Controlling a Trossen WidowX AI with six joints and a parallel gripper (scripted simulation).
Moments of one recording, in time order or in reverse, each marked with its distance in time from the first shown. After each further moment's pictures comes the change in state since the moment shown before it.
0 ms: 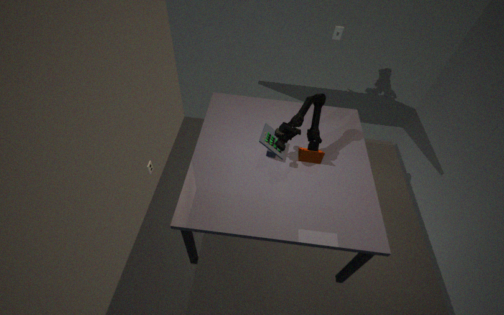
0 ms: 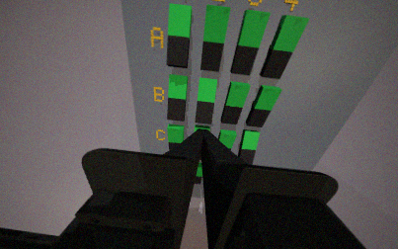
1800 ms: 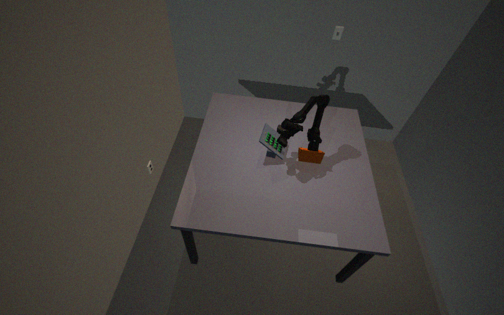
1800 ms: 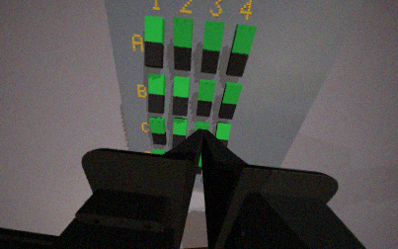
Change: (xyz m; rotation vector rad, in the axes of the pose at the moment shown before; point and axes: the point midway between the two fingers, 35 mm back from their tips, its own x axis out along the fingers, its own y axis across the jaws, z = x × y) arm -0.017 -0.023 0.002 0.003 -0.004 0.002
